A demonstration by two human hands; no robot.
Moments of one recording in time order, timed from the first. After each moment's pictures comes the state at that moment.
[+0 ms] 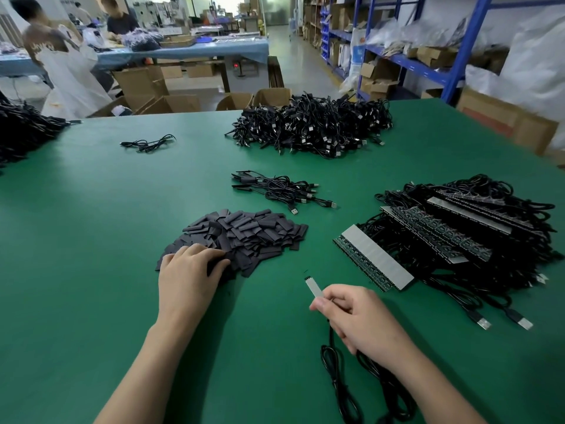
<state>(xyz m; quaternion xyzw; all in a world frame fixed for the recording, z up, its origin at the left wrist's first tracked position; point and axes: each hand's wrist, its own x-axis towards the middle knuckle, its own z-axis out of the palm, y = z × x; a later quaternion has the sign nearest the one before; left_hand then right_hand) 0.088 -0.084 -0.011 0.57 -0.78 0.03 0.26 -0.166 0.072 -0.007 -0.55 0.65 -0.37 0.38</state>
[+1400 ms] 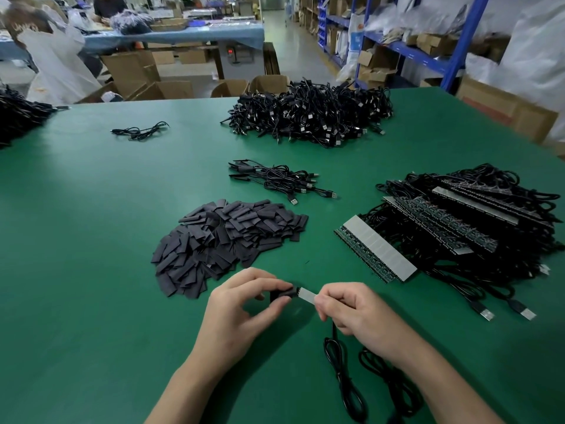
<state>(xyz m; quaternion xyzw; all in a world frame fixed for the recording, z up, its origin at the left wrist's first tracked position) 0.057 -0.009 -0.015 0.31 -0.82 -0.28 0.40 -0.165 0.072 -0.007 -0.57 0.57 -0.38 0.46</state>
